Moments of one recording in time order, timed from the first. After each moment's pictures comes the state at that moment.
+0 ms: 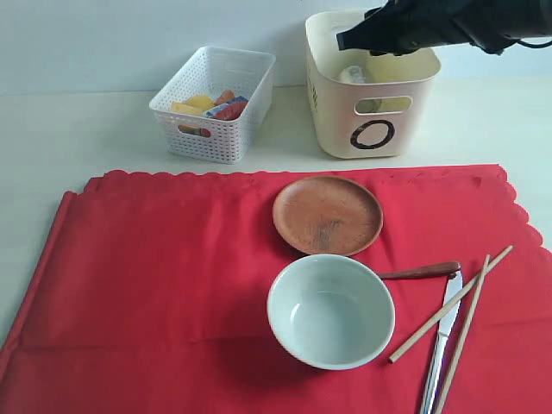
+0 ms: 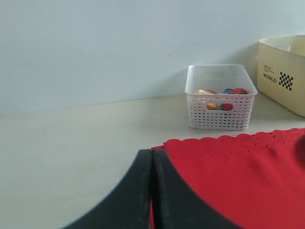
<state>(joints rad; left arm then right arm) -0.13 0.01 0.00 -0.10 0.19 0.18 0.11 2.05 -1.48 0.75 0.07 -0.82</state>
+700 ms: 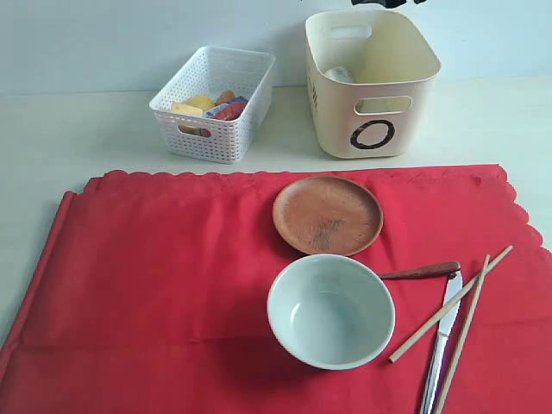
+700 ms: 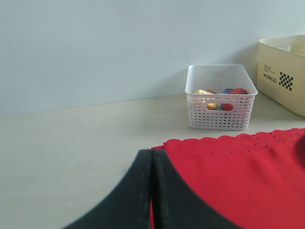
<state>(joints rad) -0.13 0.01 0.00 -0.10 0.19 0.18 0.11 1.76 -1.48 0.55 0.48 -0.77</state>
